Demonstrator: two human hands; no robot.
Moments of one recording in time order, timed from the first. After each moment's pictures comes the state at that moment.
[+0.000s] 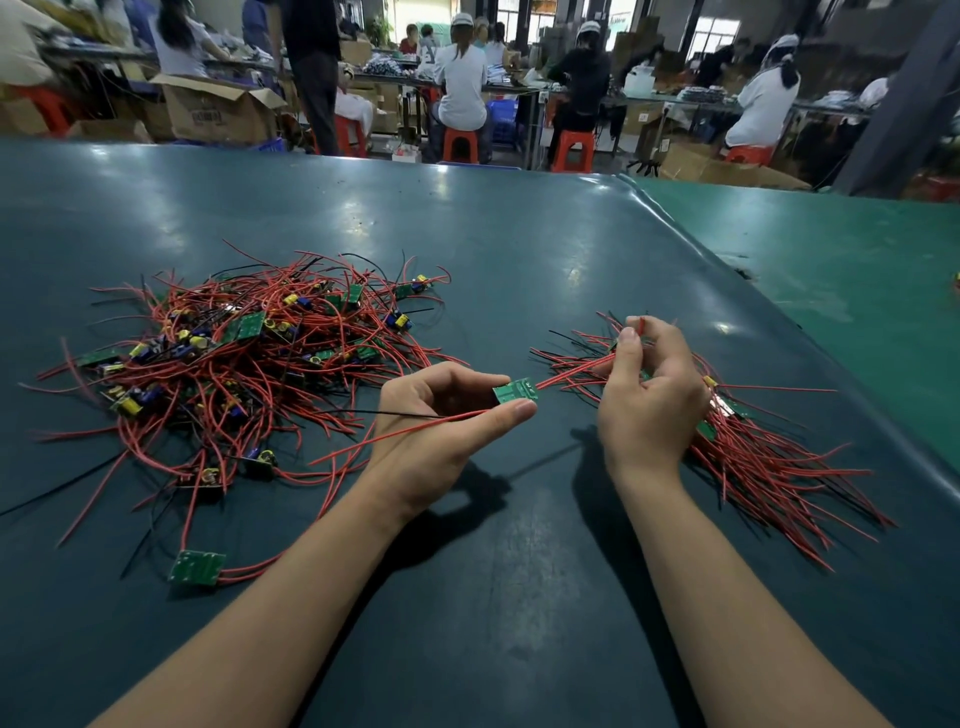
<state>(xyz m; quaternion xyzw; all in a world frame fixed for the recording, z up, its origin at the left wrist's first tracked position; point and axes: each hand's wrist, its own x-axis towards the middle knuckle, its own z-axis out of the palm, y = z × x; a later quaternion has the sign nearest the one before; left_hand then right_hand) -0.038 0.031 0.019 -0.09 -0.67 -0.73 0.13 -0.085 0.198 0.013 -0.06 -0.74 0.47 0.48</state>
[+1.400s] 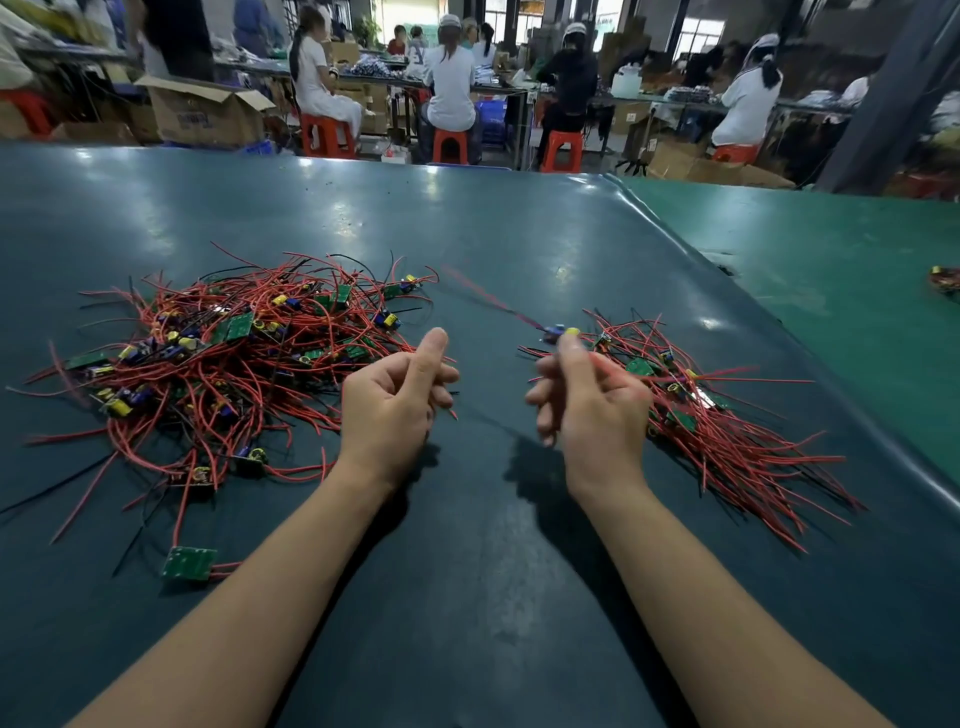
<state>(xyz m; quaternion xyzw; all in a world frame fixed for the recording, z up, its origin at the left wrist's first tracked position) -0.053 0.021 0.020 0.02 -0.66 -0.73 0.18 -0.055 0.173 0.021 0.01 -0.60 0.78 0.18</state>
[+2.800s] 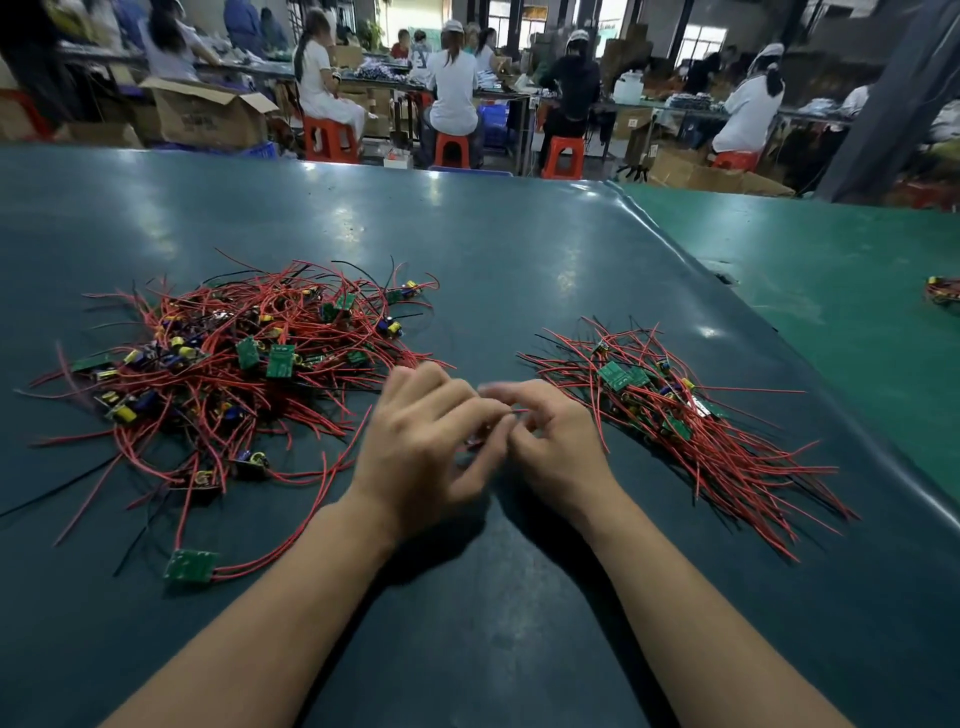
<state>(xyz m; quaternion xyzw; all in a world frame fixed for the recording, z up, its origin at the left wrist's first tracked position) -0.038 0.024 0.012 -0.30 -0.81 -0.20 0.46 -0.058 0.174 0.005 0.17 -0.82 0.54 0.12</state>
